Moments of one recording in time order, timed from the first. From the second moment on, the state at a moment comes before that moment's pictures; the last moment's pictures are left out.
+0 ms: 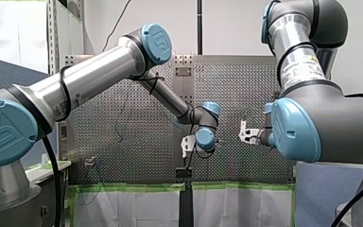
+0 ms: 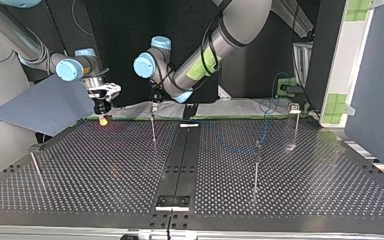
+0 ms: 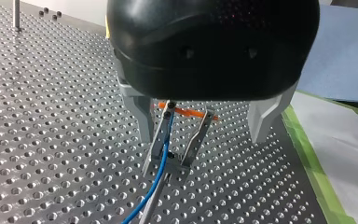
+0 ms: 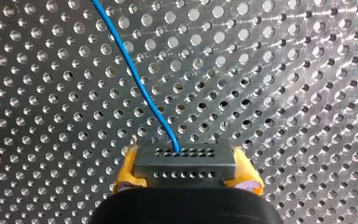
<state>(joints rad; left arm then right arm) -0.79 -2.56 -1.17 -2.87 -2.10 -1.79 1.70 -0.83 1.71 -0.83 1.18 1.67</state>
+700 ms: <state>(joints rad) -0.86 -2.42 -1.28 -2.85 -2.22 -1.77 1.69 -0.83 1.71 -0.83 1.17 1.67</state>
